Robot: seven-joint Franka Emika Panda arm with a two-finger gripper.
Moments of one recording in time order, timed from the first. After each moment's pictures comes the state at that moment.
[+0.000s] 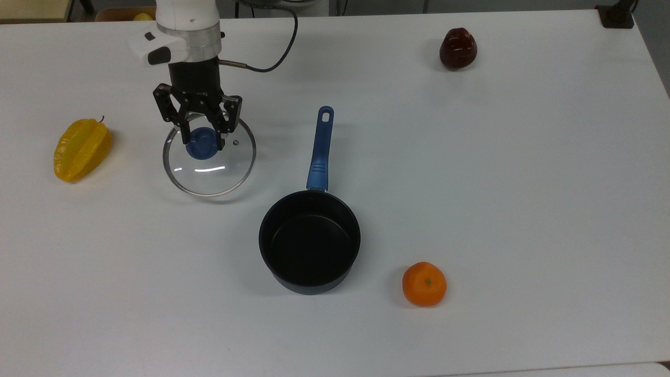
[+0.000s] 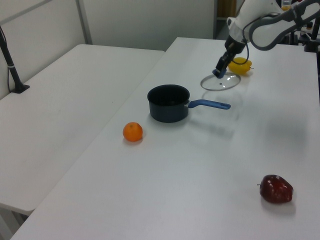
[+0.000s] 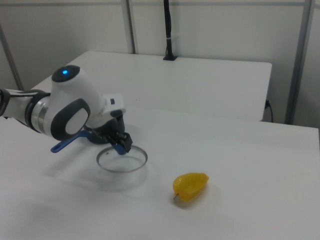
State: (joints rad) arm -0.14 0.16 0.02 -2.08 -0.01 2.65 -0.01
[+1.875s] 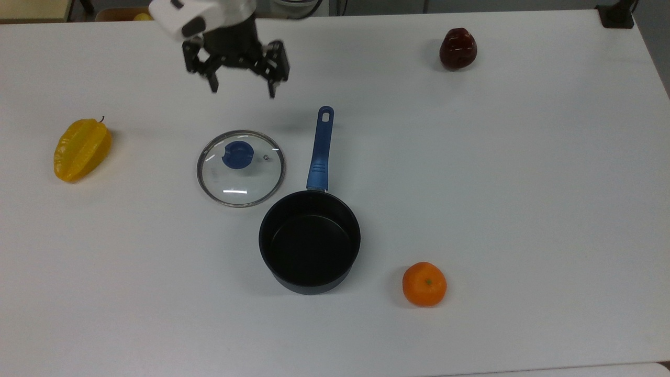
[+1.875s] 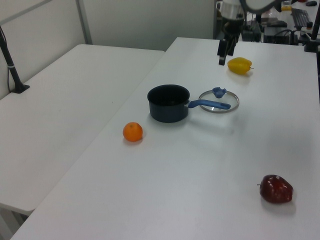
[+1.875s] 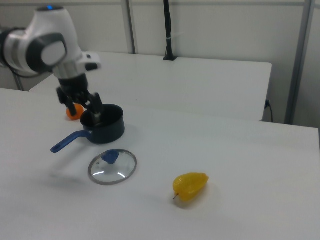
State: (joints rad) arm -0.03 0.12 0.03 -1.71 -0.01 1.92 0.03
